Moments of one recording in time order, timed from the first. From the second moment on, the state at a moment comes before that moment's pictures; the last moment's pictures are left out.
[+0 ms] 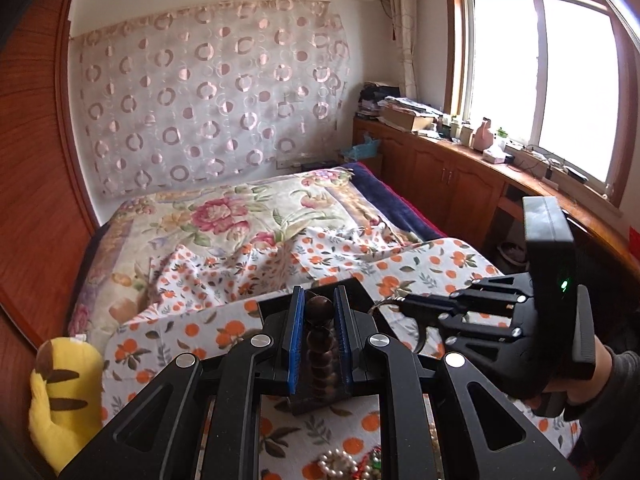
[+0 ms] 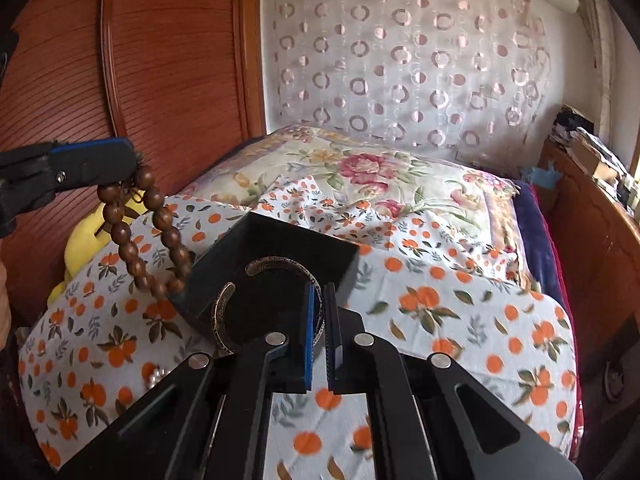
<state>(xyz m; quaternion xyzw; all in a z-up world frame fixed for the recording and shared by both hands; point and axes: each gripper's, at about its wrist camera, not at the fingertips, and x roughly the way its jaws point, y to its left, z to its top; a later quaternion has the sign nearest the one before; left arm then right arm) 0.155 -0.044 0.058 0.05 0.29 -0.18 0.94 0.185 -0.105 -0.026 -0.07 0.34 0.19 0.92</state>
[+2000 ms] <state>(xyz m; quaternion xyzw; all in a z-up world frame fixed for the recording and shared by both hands) 0.066 -0.014 -0.060 0.05 0.39 -0.18 0.90 0.043 -0.126 -0.081 -0.04 0.37 0.23 0.90</state>
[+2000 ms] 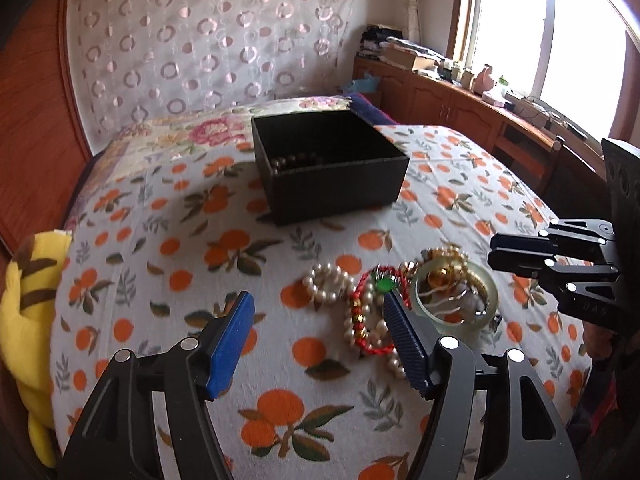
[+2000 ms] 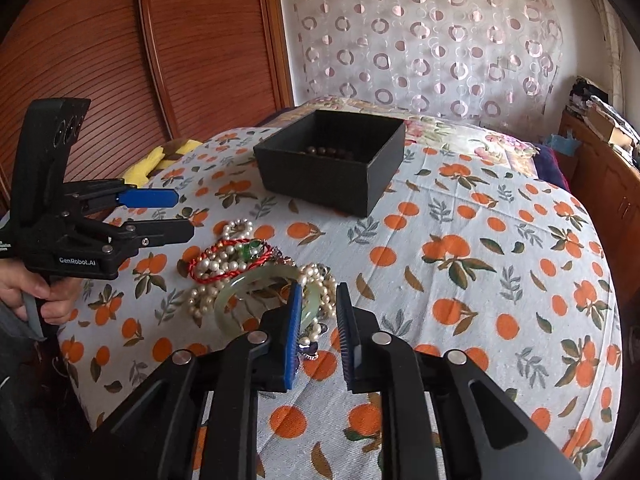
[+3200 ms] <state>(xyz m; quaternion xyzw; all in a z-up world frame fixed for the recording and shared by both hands) 0.054 -0.015 -0.034 0.01 0.36 -0.21 0.91 0.039 -0.124 -0.080 -0.04 0.37 0.23 0.90</state>
